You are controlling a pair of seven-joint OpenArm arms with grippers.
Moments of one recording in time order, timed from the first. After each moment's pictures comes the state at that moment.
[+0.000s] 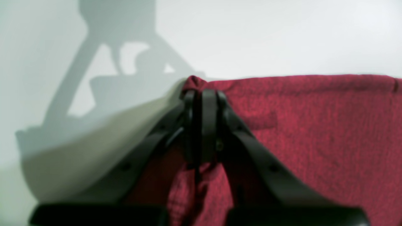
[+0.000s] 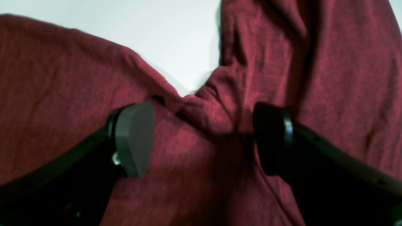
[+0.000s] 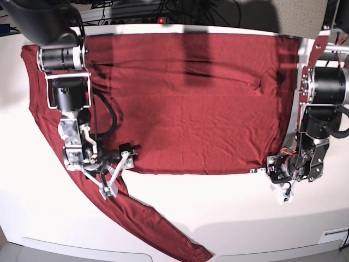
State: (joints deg) left arm -42.7 -11.9 6.2 20.1 -18.4 -19.1 36.3; right arm 30.1 11.0 -1.6 44.1 1.7 26.8 -33.2
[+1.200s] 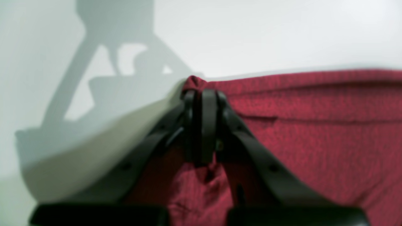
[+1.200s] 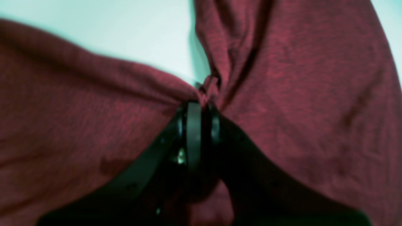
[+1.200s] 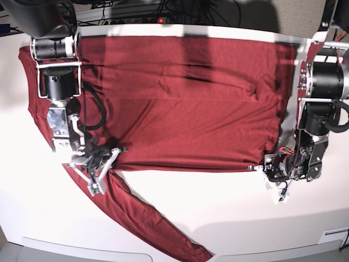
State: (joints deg) left arm -41.1 -12.0 6.2 25.7 -17.9 -19.5 38.0; right arm 26.4 15.0 -1.7 50.9 8.1 24.9 -35.9
